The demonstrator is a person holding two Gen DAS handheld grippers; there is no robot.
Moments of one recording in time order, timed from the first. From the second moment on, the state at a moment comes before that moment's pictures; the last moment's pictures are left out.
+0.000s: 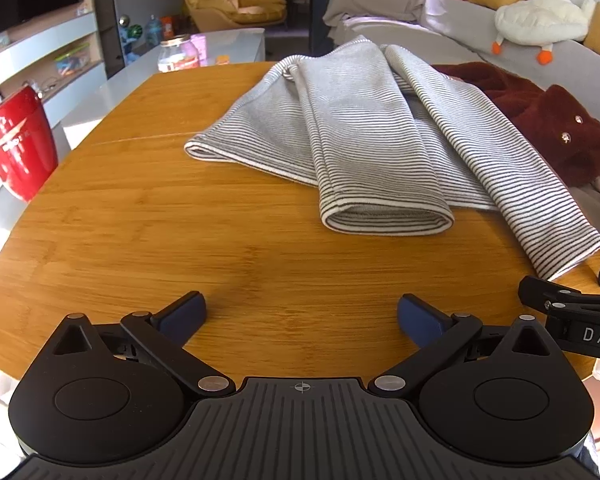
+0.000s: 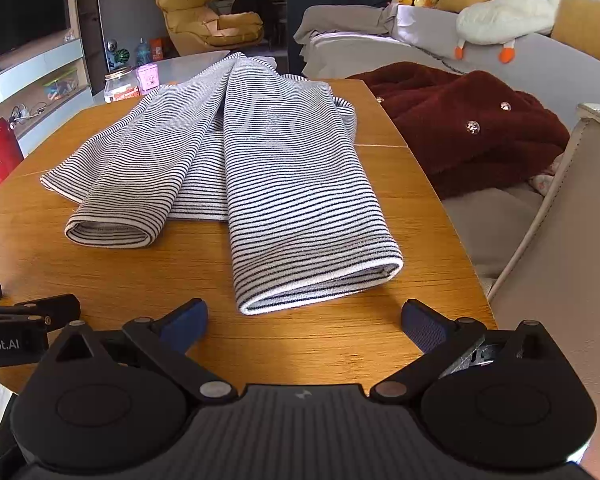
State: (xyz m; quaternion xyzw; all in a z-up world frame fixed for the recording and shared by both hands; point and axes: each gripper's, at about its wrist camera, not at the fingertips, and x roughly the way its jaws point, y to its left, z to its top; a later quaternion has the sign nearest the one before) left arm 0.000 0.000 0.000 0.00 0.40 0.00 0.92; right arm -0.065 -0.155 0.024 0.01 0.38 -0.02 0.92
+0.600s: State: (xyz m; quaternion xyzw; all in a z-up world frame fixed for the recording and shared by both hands) left arm 0.000 0.000 -0.002 0.00 0.40 0.00 0.92; right arm -0.065 -0.154 0.025 0.01 0.38 -0.02 0.93
